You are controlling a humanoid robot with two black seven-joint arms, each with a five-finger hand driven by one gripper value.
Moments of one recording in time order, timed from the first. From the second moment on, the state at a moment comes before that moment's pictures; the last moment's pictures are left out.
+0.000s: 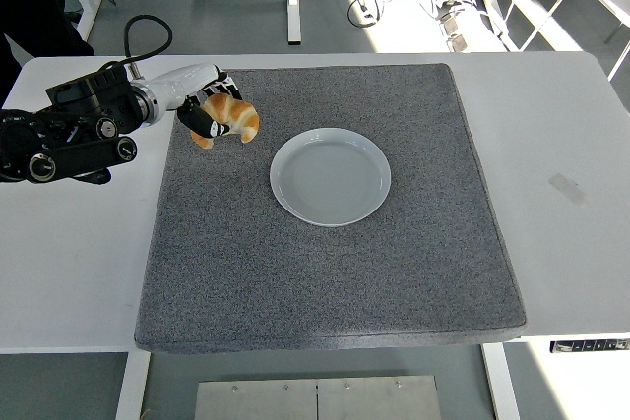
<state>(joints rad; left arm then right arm) -1.43 0.41 0.38 -1.06 0.73 0.26 0.09 -0.09 0.00 0.04 0.11 -0.06 0.01 0.35</state>
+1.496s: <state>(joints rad) -1.35 0.22 0.19 -1.07 0.84 0.22 0.00 -0.09 0.00 0.04 0.11 -0.06 0.01 0.35</state>
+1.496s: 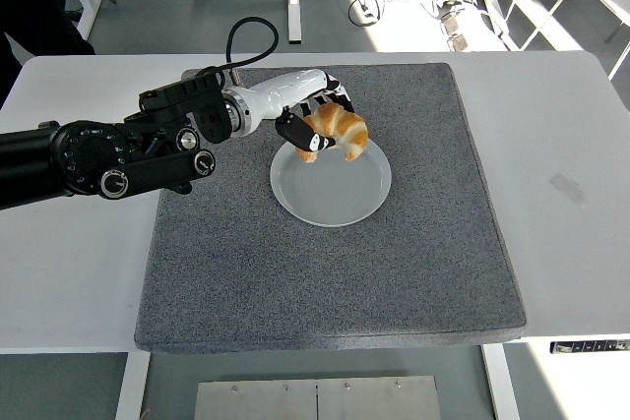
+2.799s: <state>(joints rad) -1.28 0.12 0.25 -0.94 0.90 0.22 0.00 -0.09 0.00 0.04 0.11 -0.06 0.01 0.35</state>
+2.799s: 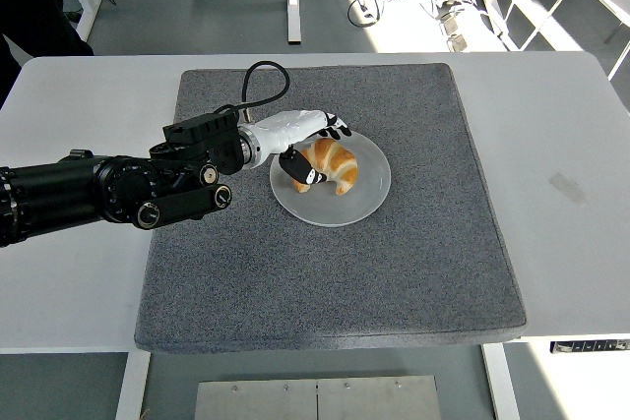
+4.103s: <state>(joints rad) -1.02 0.11 -0.36 -0.63 0.25 0.23 -0.38 -0.09 0.00 0.04 0.11 -0.06 0.01 0.35</state>
